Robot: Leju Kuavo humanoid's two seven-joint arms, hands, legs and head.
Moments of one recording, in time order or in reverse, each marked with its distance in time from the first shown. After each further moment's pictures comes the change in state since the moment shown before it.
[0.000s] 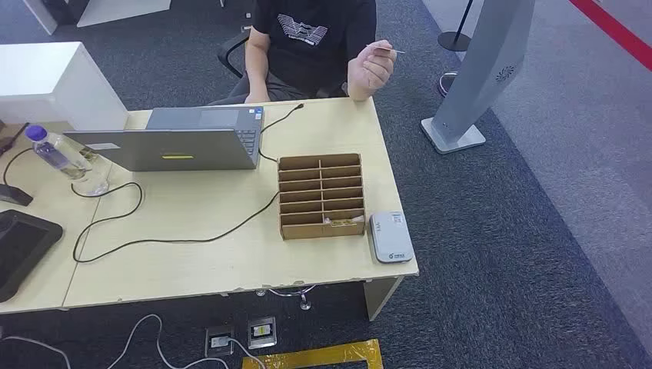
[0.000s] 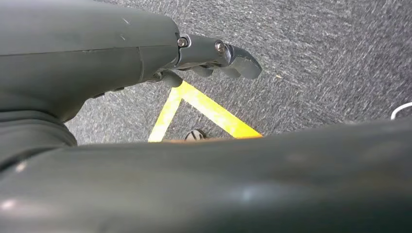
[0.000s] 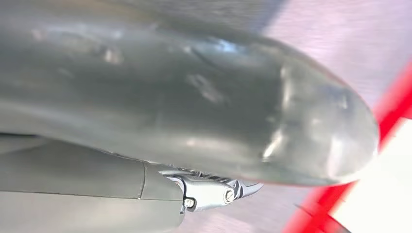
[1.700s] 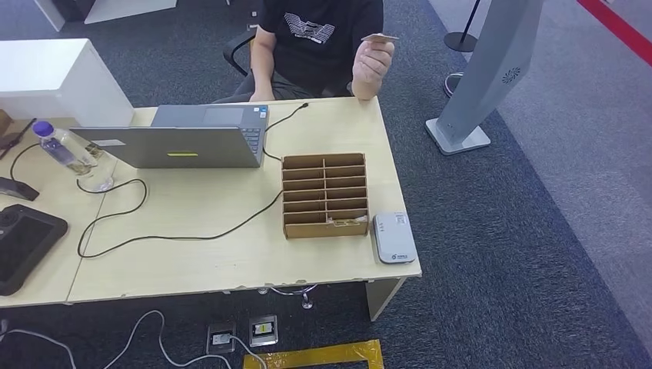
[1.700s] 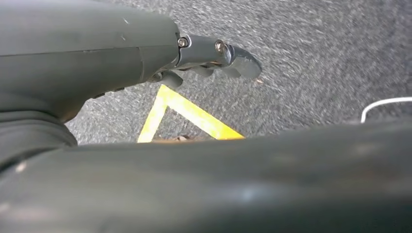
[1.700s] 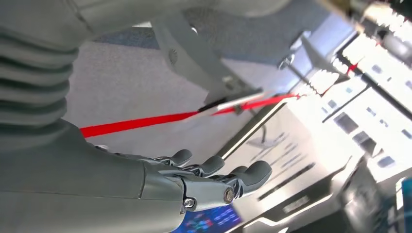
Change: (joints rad) left arm -0.022 0.021 -0.067 0.008 0.006 -0.008 -0.055; right arm -1.106 0.395 0.374 -0.227 1.030 0.395 -0.063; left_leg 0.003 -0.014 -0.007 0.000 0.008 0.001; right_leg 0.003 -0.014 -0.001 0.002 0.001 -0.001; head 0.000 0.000
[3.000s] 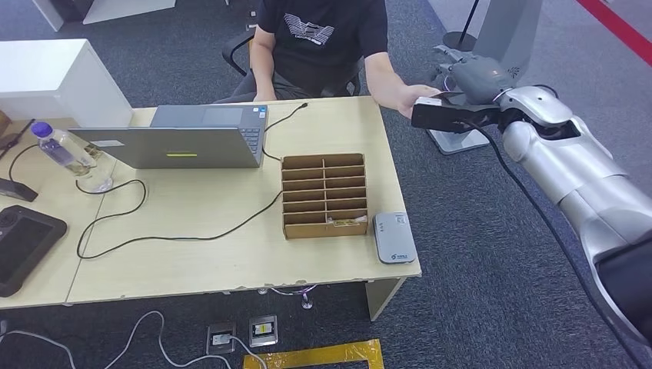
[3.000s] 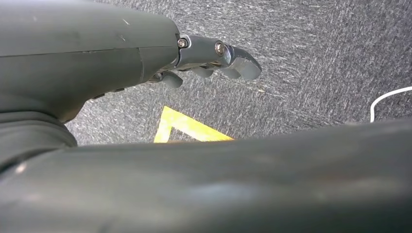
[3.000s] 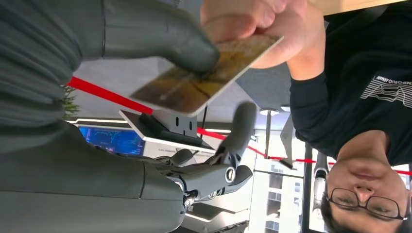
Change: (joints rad) left arm -0.003 0.011 -0.114 0.002 -0.039 0.000 -0.005; right arm 0.233 0.309 0.291 -0.083 0.555 -0.144 0.010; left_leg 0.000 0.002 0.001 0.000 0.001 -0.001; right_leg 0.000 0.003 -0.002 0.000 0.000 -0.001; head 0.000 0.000
